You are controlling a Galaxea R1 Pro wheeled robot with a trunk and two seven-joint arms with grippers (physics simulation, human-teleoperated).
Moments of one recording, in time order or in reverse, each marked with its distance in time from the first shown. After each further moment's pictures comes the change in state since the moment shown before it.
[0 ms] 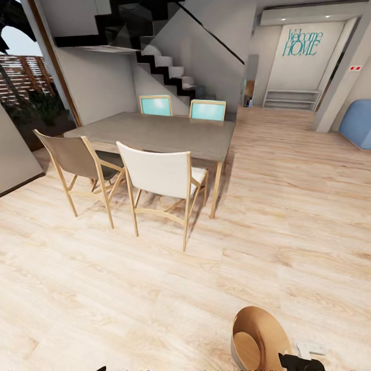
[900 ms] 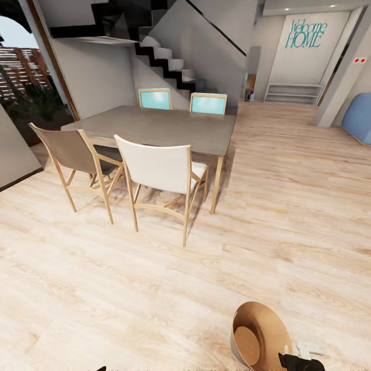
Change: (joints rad) left arm 0.000 0.000 0.000 0.000 0.000 -0.001 0.000; right arm 0.000 0.000 0.000 0.000 0.000 0.000 0.001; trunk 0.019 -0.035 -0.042
